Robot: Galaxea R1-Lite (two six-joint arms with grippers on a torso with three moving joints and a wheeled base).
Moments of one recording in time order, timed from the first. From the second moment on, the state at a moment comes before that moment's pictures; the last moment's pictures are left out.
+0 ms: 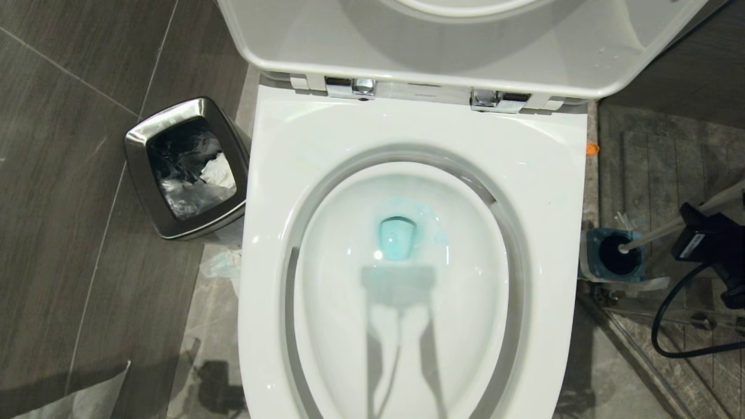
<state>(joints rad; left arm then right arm) 0.00 0.00 0.00 0.01 0.00 0.00 -0.21 1.67 -0.37 -1.46 -0.06 -0.11</state>
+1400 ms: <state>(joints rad) 0.00 0.00 0.00 0.01 0.00 0.00 -0.21 1.35 -0.32 -1.33 -0.06 -0.11</state>
